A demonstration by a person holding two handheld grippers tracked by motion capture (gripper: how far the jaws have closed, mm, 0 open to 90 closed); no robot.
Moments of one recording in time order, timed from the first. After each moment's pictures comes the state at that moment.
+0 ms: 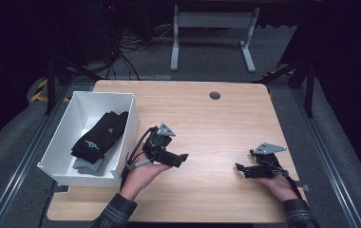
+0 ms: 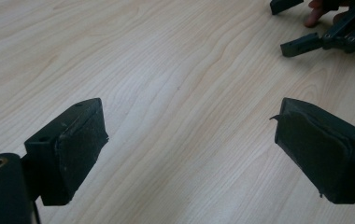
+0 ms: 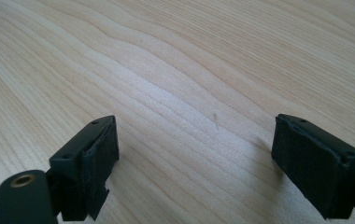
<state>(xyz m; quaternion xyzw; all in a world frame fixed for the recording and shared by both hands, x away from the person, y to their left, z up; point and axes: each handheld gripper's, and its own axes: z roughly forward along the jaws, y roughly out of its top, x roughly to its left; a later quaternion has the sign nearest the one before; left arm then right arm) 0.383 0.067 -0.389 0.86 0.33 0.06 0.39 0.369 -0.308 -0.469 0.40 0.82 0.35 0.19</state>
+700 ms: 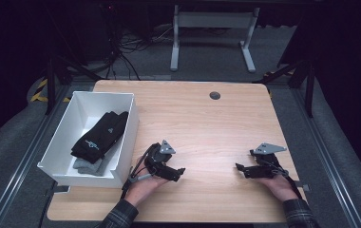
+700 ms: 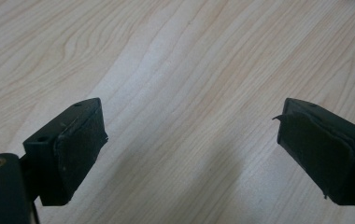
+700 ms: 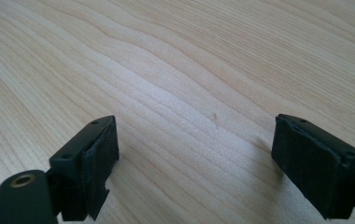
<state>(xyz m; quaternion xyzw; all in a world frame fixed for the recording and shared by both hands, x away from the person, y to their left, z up) 0.375 0.067 -0.455 0.87 0.32 0.08 0.36 0.369 -0.308 -0.469 0.40 0.82 0.35 0.19</state>
